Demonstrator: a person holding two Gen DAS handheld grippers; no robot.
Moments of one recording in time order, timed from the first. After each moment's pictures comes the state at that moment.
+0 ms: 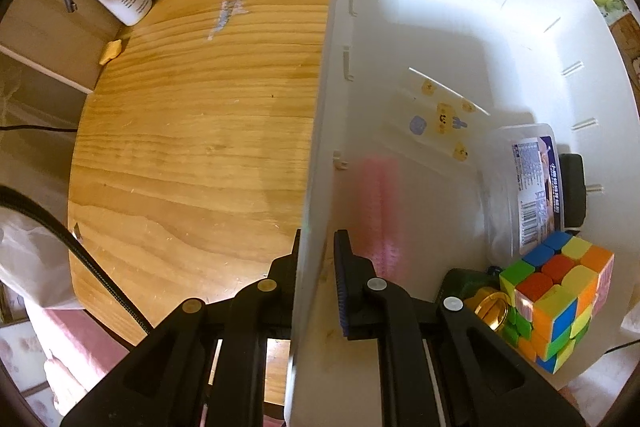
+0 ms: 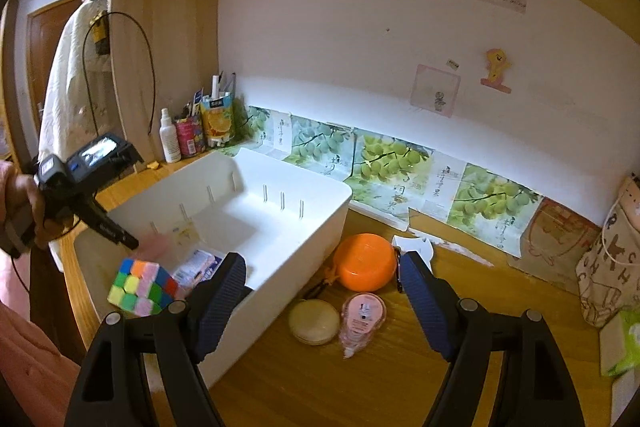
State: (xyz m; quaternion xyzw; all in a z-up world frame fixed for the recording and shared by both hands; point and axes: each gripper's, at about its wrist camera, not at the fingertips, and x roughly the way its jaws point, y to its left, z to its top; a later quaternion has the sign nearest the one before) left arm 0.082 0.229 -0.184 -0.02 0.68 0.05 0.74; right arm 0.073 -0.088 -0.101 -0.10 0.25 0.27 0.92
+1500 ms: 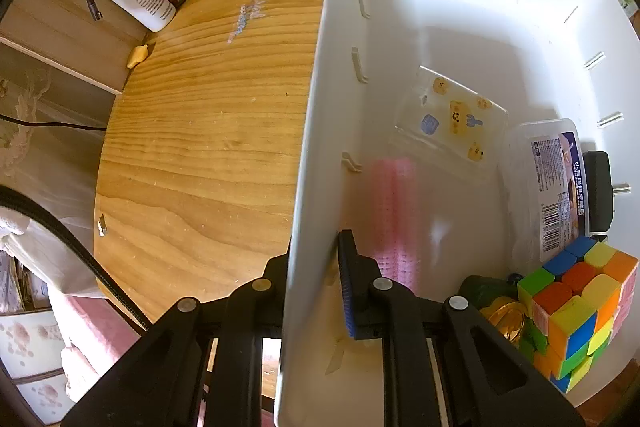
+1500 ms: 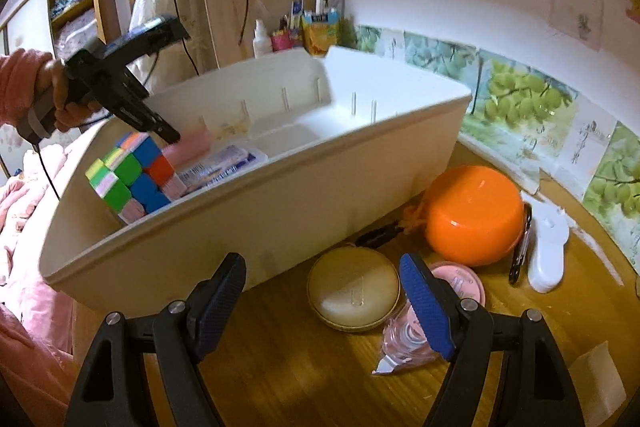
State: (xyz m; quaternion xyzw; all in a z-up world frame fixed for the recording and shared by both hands) left arm 0.076 0.197 -0.183 0.02 0.67 0.12 0.74; right arm 0.144 -0.070 -0.209 -0.16 0.32 0.48 0.80
